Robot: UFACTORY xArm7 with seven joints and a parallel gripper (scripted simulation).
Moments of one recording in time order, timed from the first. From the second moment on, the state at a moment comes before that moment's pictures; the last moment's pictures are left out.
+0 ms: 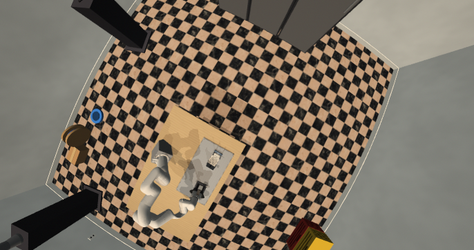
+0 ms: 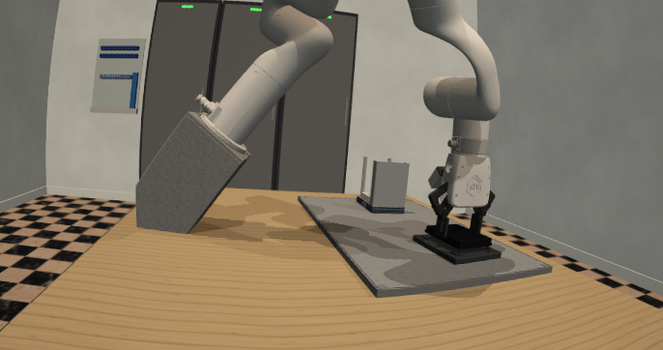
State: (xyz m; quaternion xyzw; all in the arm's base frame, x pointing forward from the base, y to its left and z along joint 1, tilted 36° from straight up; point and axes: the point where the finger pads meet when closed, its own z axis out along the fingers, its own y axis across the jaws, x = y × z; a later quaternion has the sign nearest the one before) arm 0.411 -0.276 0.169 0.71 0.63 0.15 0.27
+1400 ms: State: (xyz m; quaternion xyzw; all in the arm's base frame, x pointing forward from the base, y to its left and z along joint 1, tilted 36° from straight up) arm 0.414 -0.277 0.164 0.71 0.63 0.15 0.27
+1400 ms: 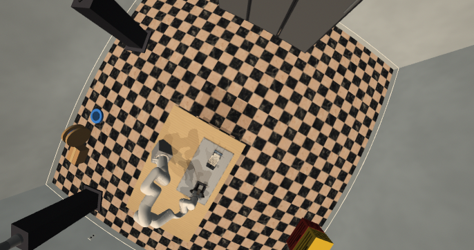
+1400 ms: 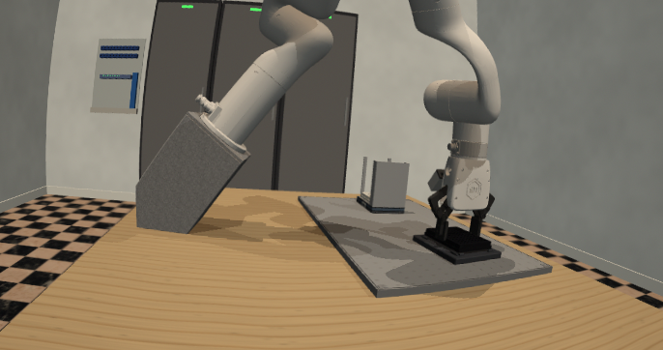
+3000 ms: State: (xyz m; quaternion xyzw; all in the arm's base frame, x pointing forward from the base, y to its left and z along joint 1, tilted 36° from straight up) arm 0.416 -0.278 0.160 0.71 0.63 0.15 0.27
